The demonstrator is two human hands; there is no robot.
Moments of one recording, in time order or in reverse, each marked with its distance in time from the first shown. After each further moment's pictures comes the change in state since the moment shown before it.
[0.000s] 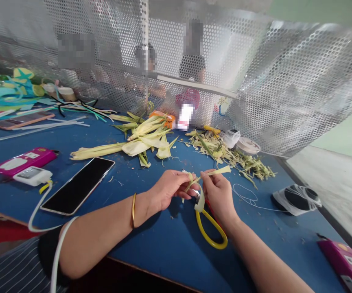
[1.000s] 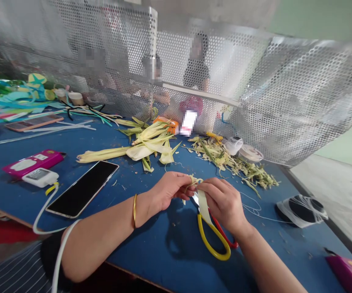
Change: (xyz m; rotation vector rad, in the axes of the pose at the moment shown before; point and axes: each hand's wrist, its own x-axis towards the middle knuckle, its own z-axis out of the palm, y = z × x) left_hand 0.003 0.008 -0.008 0.041 0.008 0.052; right_hand 0.003 -0.022 -0.027 -0.751 -0.229 -1.131
